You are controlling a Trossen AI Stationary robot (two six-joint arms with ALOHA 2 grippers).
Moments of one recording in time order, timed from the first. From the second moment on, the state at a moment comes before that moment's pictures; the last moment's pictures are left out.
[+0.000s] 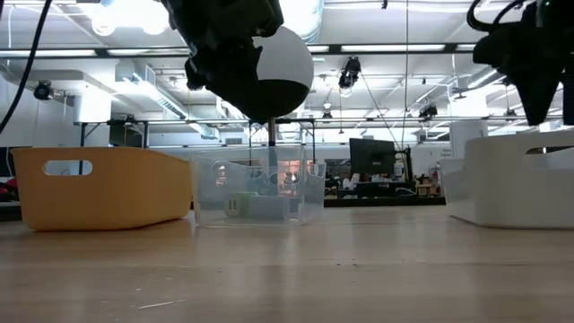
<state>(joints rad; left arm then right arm) -0.25 1.70 1.30 -0.64 -0.43 -0.54 0.39 1.16 0.88 -1.32 0.19 1.79</state>
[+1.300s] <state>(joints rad) -0.27 1.70 1.30 -0.40 -0.30 -0.79 1.18 1.48 0.79 -0.87 -0.10 1.86</state>
